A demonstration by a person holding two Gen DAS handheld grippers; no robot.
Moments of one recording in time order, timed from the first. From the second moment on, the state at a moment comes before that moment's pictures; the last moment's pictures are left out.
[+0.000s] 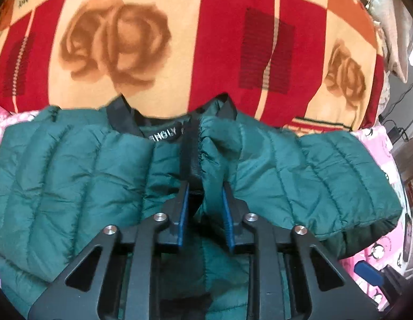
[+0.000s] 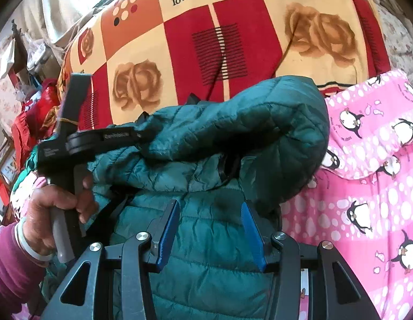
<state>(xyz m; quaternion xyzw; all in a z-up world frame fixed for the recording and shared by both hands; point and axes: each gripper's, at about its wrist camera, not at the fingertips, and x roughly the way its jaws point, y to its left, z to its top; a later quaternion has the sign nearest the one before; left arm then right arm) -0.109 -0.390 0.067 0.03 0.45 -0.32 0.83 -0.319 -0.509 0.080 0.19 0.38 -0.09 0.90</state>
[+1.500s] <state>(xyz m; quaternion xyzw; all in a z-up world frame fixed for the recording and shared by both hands) -0.078 -0.201 0.078 0.04 0.40 -0.21 0.89 -0.179 -0.503 0.045 0.17 0.43 -0.12 0.88</state>
